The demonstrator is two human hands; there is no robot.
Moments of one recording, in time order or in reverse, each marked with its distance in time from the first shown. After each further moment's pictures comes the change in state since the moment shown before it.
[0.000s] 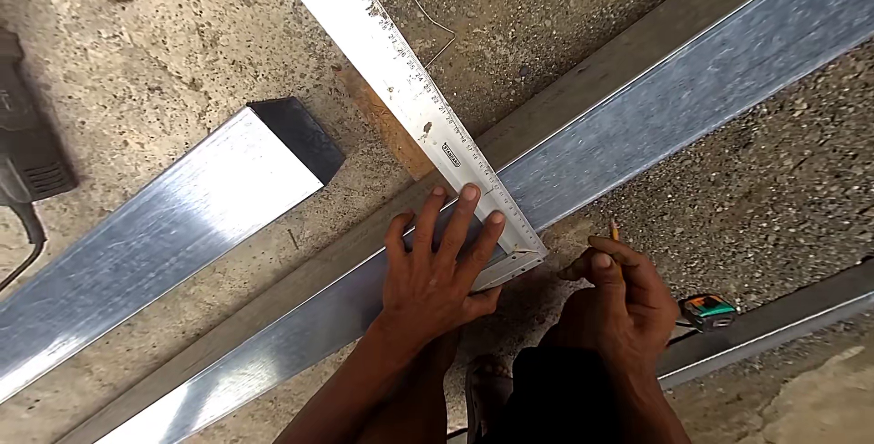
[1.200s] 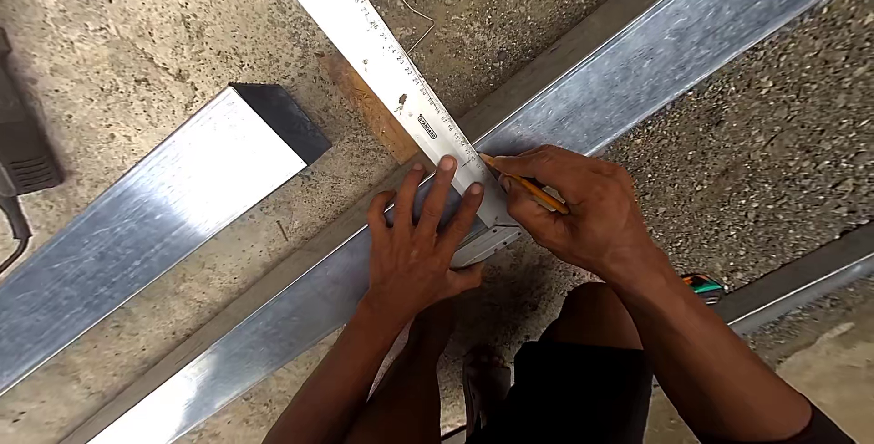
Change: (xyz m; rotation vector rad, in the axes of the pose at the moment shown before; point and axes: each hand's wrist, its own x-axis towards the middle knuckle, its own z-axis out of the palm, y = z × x) left_hand -0.002 0.001 0.001 0.001 0.043 0.011; right_hand 0.092 -0.058 0.024 -0.439 -0.421 -0.504
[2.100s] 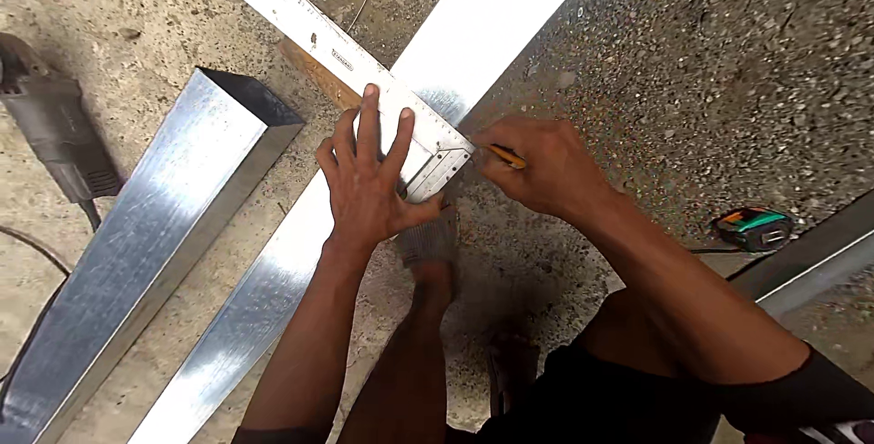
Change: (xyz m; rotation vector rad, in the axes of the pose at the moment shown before) left_hand 0.004 -0.004 0.000 0.118 -0.050 0.018; right_hand -0.086 0.029 0.013 -0.002 0.043 0.064
